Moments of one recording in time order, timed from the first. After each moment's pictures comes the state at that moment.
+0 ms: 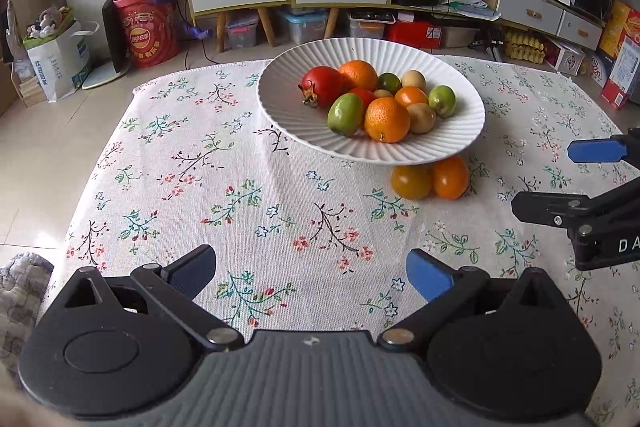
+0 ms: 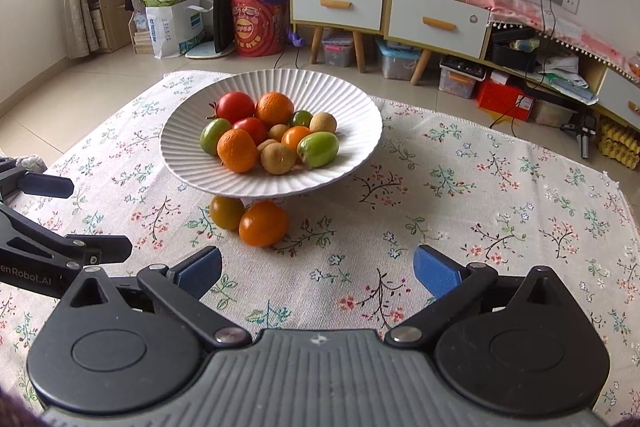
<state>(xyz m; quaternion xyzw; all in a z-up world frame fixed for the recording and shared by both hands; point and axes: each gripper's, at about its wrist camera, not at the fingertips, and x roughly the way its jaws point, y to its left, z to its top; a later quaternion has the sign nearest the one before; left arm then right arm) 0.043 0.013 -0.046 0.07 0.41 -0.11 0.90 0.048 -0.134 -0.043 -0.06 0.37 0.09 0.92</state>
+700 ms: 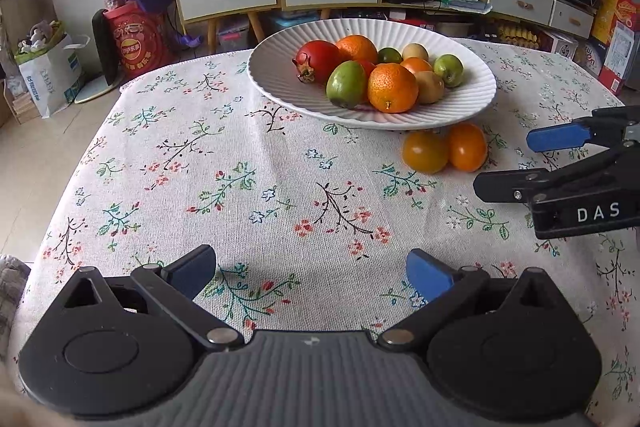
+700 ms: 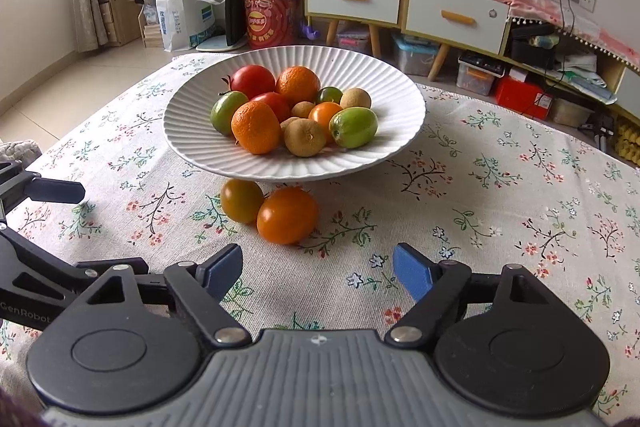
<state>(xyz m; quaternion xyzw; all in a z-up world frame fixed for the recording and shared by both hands) 0.043 0.019 -0.075 0.09 0.38 -0.12 0.91 0.067 -0.120 -0.069 -0.05 0.36 0.11 0.93</state>
